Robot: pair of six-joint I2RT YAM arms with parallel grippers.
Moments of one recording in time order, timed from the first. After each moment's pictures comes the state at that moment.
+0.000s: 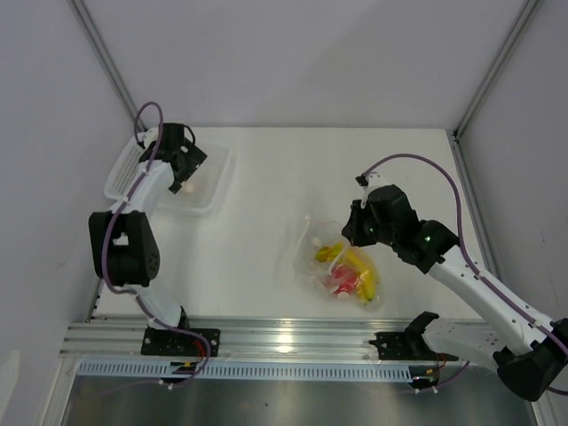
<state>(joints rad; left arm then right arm) -0.01 1.70 1.39 -0.54 -0.26 -0.85 0.68 1.02 1.03 -0.66 0.04 0.45</state>
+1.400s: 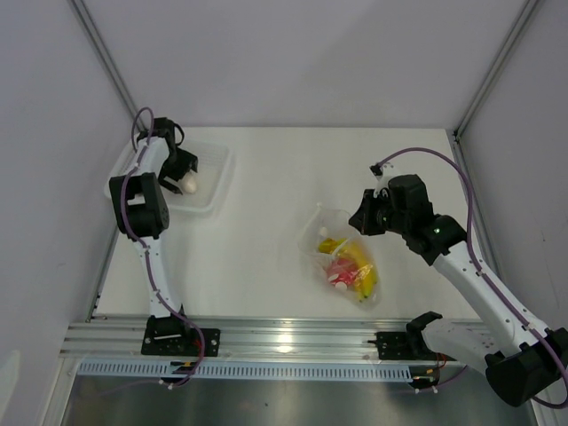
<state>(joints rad) 0.14 2.31 1.99 -0.93 -0.12 -0.97 0.48 1.03 1.01 -0.59 -0.17 0.37</state>
